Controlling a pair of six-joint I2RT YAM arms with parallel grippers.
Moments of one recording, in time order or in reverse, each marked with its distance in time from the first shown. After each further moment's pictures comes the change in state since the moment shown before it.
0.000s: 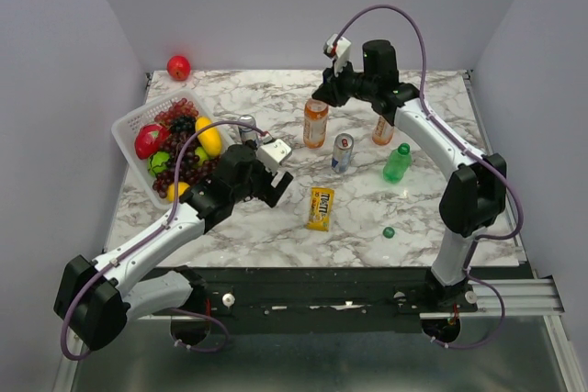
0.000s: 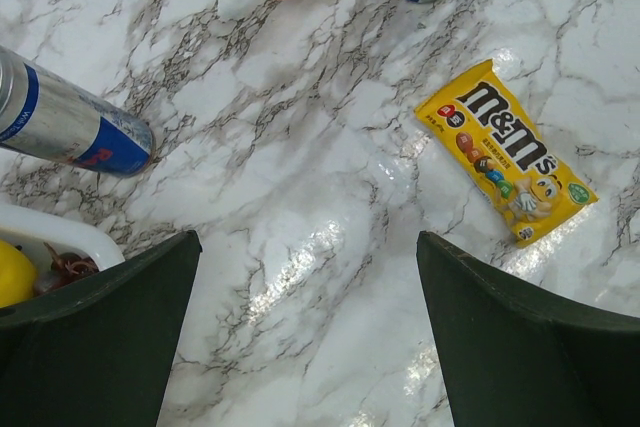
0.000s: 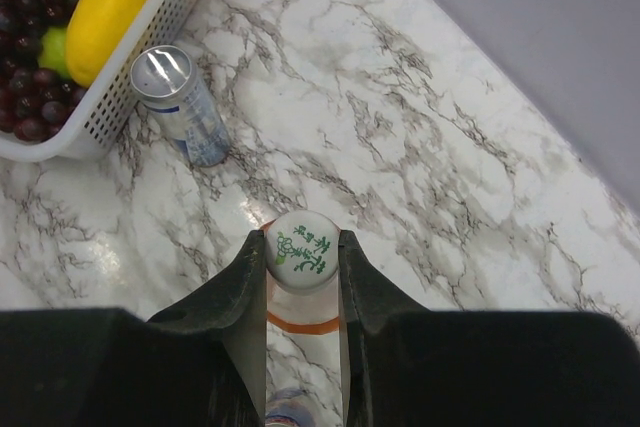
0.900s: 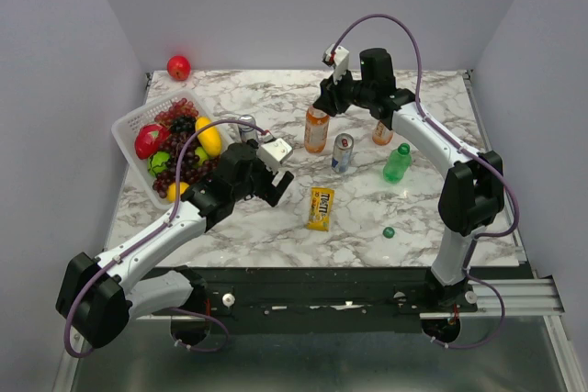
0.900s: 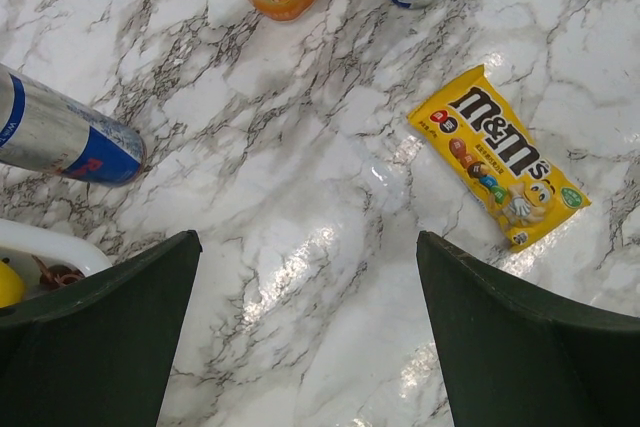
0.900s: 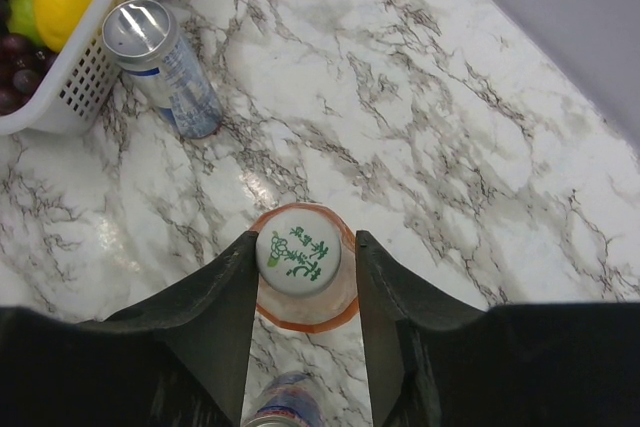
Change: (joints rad) left arm 0.012 0.019 0.000 0.023 0.032 0.000; right arm 0.000 0.011 -0.069 0.019 0.019 -0.001
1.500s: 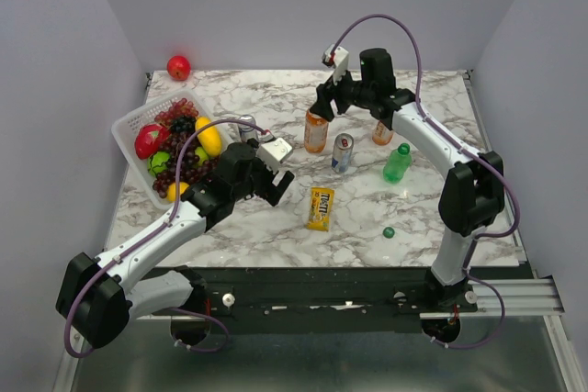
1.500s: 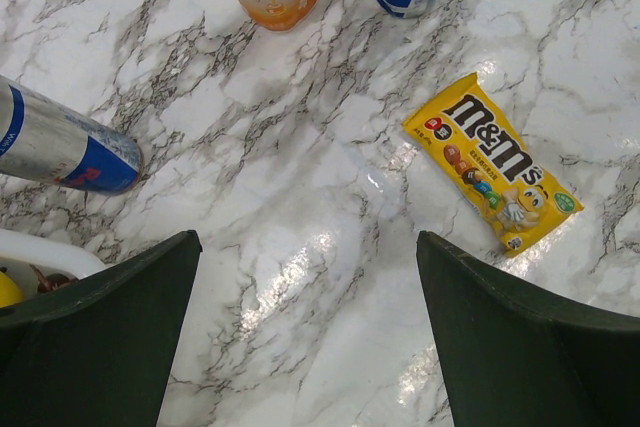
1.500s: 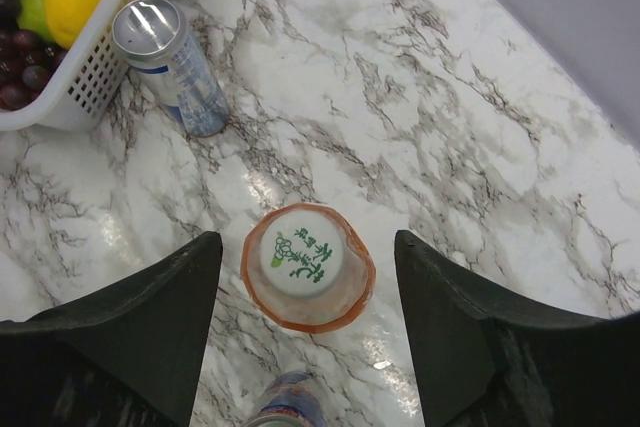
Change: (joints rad) left arm 0.001 0.000 0.000 0.015 0.017 0.000; right arm 0.000 -0.002 0.000 -0.003 -0.016 -0.008
